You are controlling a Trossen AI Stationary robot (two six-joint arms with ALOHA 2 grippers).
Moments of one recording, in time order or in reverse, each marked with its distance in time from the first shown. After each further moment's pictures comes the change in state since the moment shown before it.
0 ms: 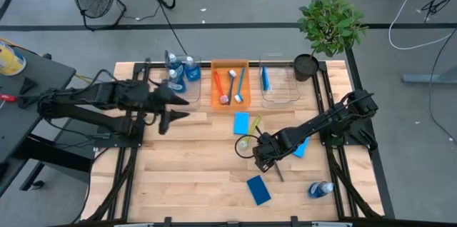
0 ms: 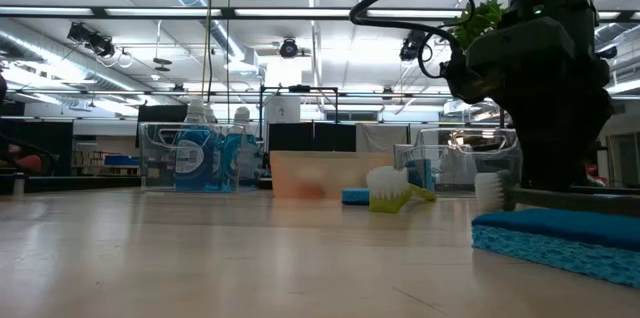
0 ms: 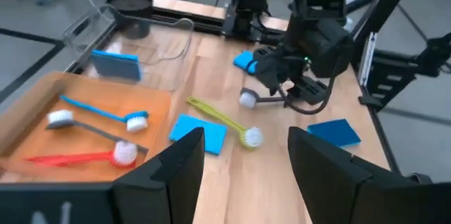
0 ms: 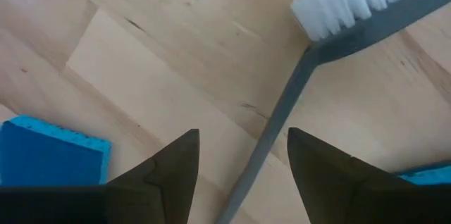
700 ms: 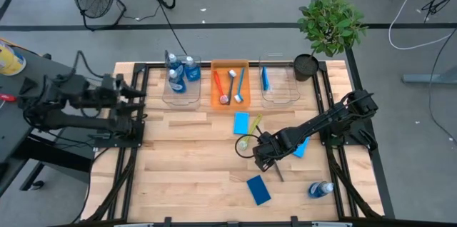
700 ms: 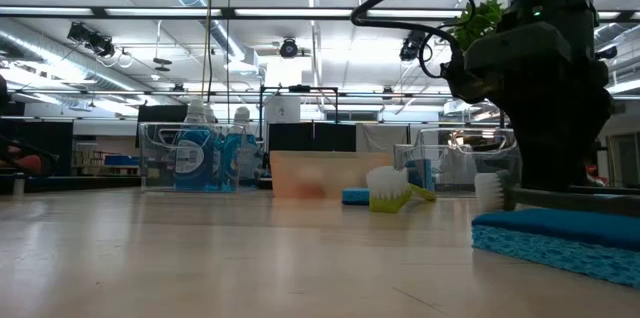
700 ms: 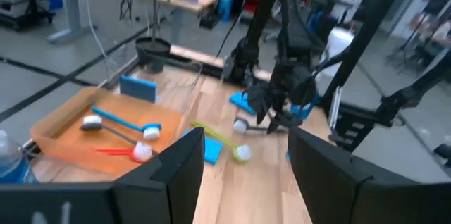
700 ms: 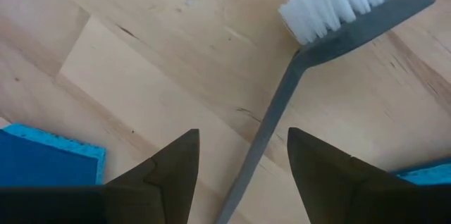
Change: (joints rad) left arm 0.057 -0.490 -0.023 -0.245 0.015 -0.068; right arm 0.000 0.000 0.000 -0.010 0.016 0.015
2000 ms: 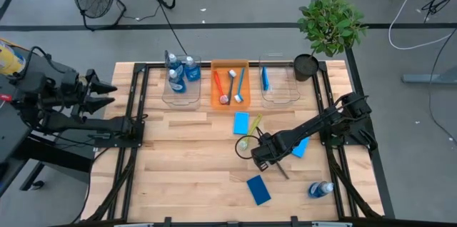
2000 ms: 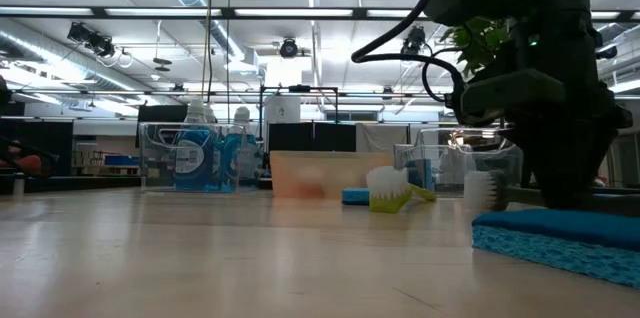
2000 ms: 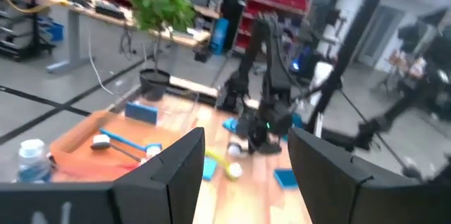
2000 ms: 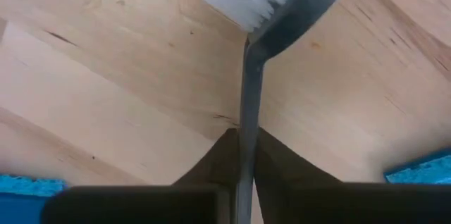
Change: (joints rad) left arm 0.000 -0.141 0.178 -0.188 -0.004 -0.004; right arm -0.001 0.079 0.000 -0.001 -0.024 0.098
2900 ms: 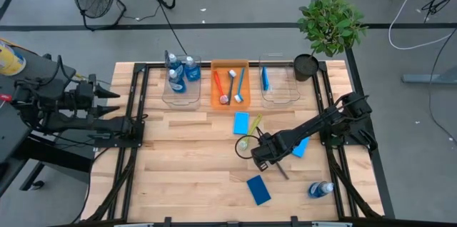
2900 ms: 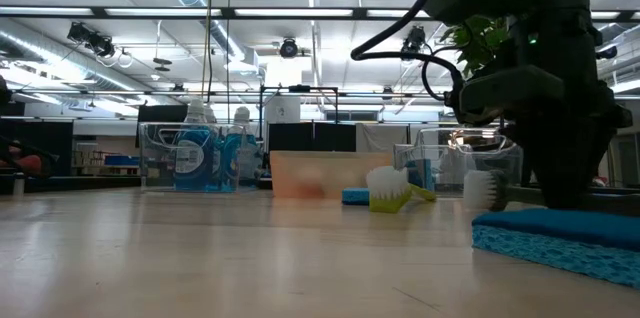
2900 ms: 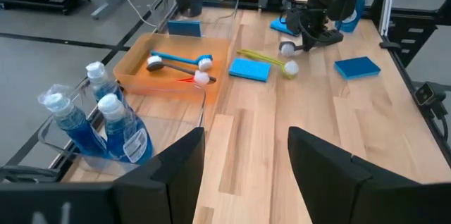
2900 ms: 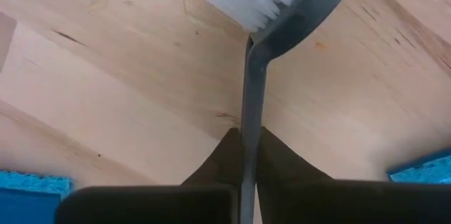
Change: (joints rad) left arm 0.000 0.000 0.000 -0.367 -0.073 0.197; right arm 0.000 -0.007 0.000 0.002 -0.004 0.003
